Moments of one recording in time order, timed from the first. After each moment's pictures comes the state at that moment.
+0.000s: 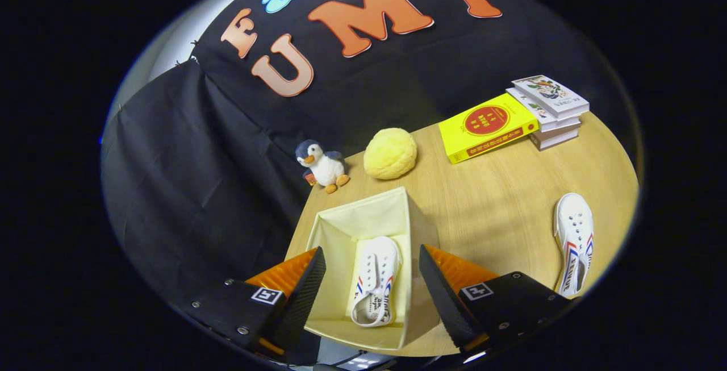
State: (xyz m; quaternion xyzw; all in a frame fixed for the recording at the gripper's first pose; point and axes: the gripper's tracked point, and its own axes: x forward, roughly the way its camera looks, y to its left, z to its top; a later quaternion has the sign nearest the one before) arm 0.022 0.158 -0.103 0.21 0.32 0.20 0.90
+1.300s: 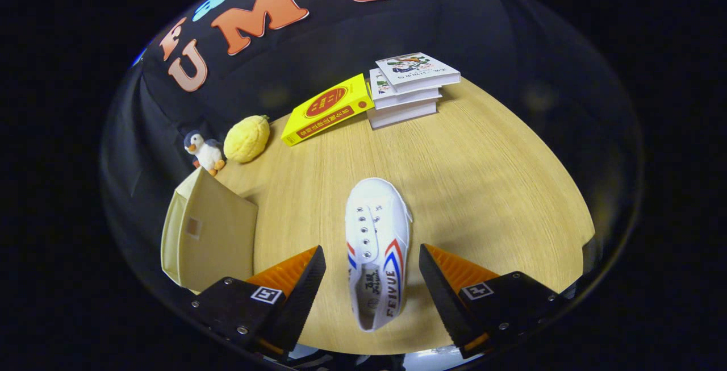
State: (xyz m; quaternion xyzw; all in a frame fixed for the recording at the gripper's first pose) arm 0.013 -0.111 -0.256 0.13 0.40 0.04 0.90
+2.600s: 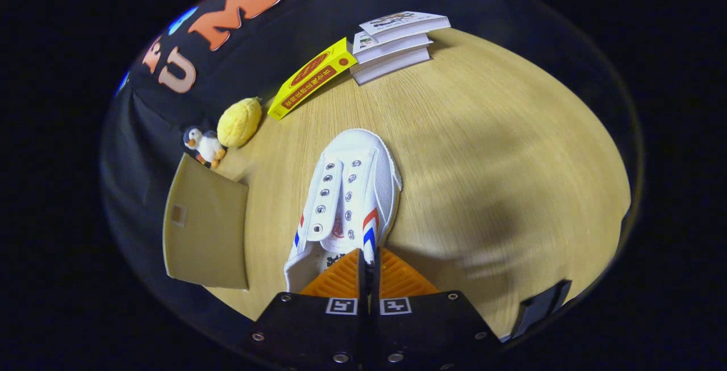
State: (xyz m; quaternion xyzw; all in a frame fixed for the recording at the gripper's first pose) arm 0.012 -0.089 -0.311 0.27 0.45 0.10 0.85
